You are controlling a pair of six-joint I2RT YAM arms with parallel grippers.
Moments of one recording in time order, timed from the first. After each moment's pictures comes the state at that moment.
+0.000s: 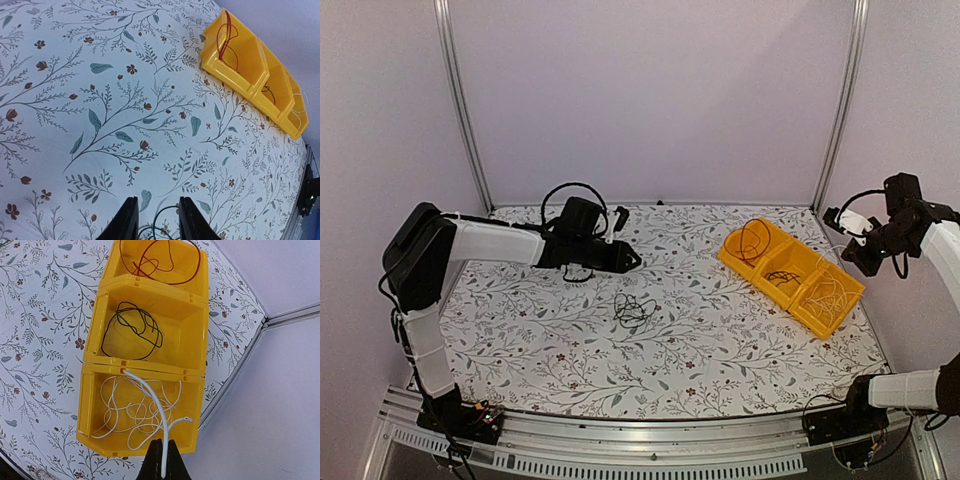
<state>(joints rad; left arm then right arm) -0.65 1.92 1.22 0.03 0.27 -0.38 -0.13 1.11 1.12 -0.96 -0.20 -0.97</state>
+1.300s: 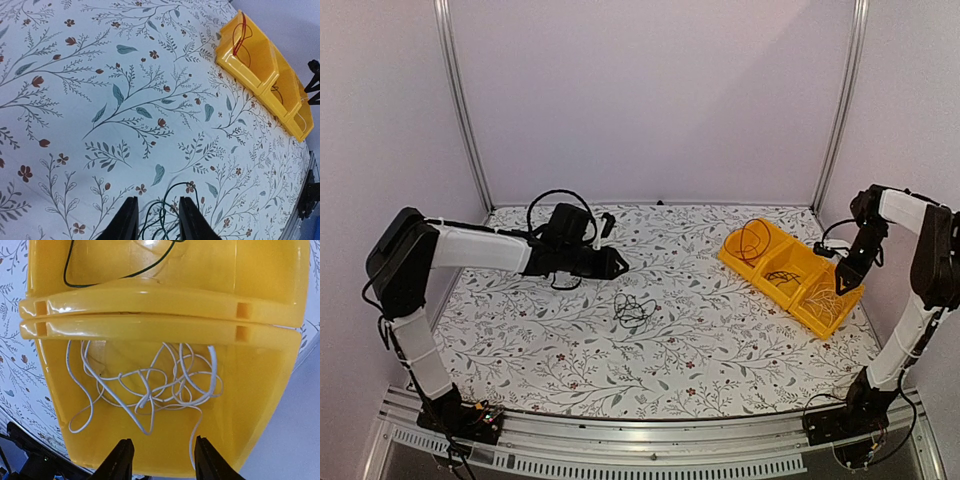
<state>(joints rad) -0.65 1.82 1.10 0.03 0.21 -0.43 -0.20 1.74 1.34 -1.19 -0.03 -0.92</state>
